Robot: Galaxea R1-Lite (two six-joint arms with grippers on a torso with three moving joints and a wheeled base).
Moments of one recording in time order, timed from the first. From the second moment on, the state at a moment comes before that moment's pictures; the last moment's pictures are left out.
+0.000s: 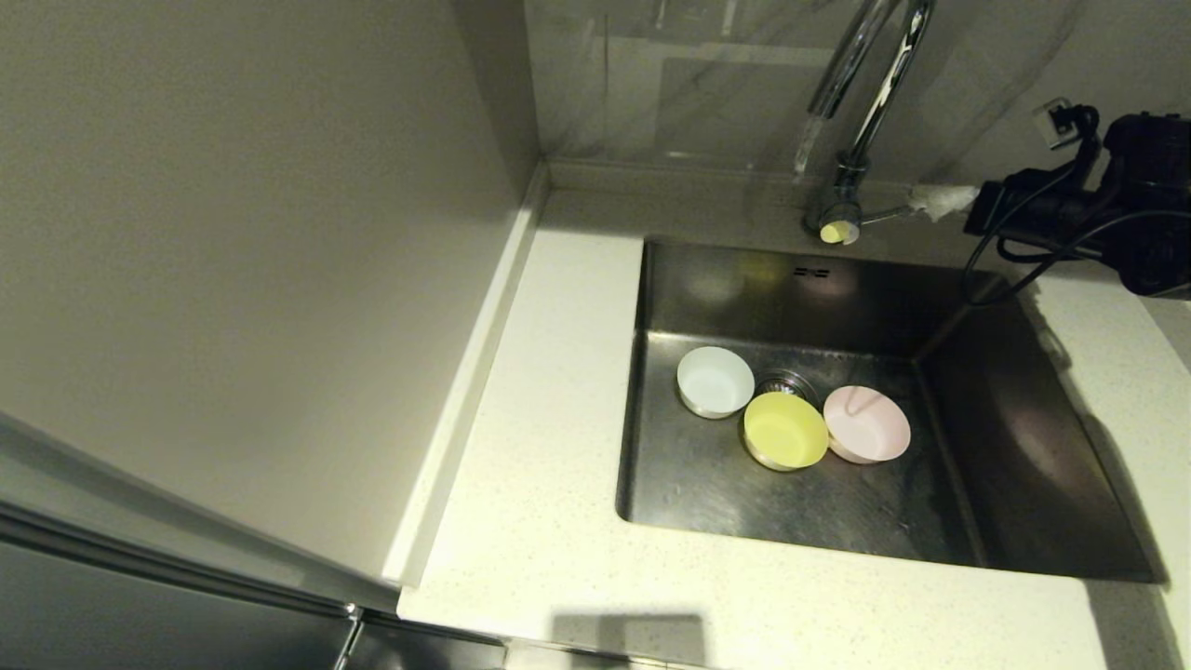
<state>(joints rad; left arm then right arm) 0.00 0.00 0.00 0.00 0.02 -0.02 -0.25 2.21 -1.98 -0.27 0.86 0.10</state>
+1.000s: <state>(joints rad) 0.00 0.00 0.00 0.00 0.02 -0.02 -0.27 2.13 -1.96 -0.27 0.36 0.04</state>
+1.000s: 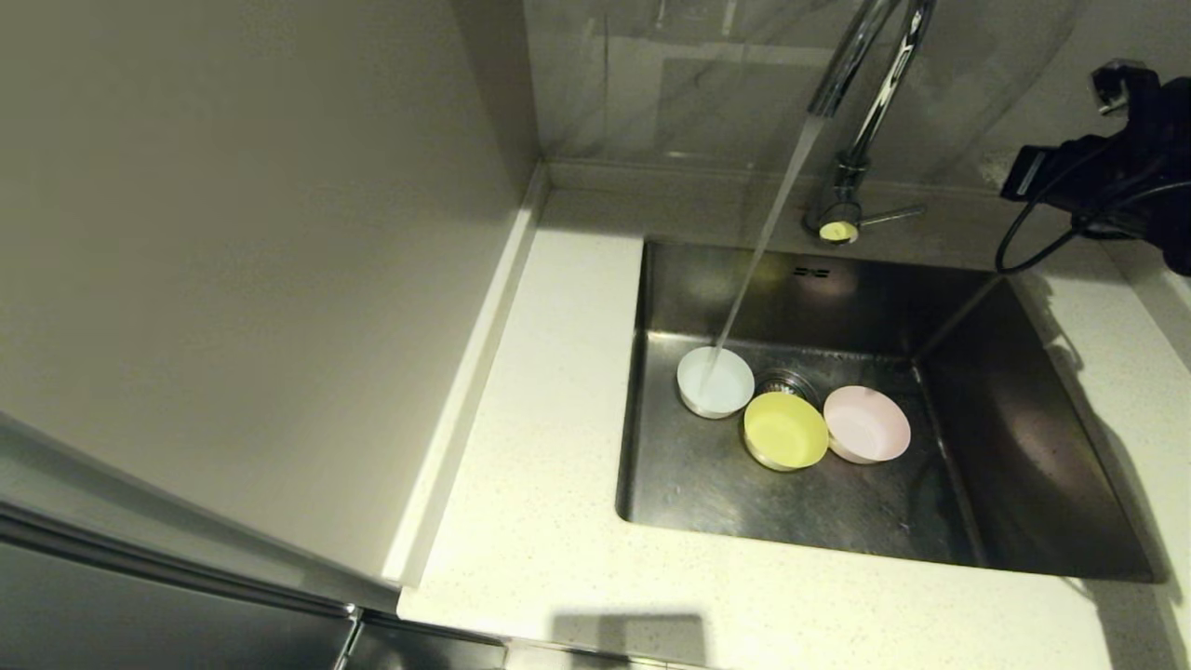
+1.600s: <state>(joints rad) 0.00 0.00 0.00 0.00 0.02 -0.02 -0.33 1.64 -1.20 0.06 -0.09 -0.05</state>
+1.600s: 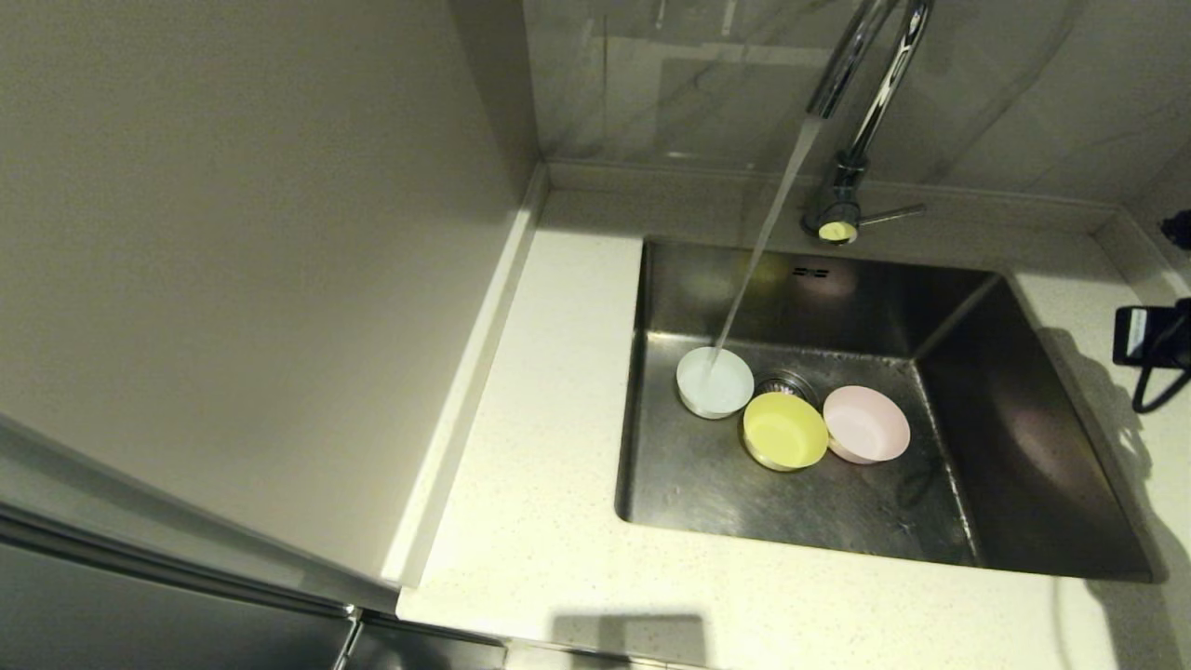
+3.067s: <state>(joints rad) 0.00 0.00 0.00 0.00 0.02 -0.02 0.00 0.04 -0.01 0.02 0.00 -0.02</state>
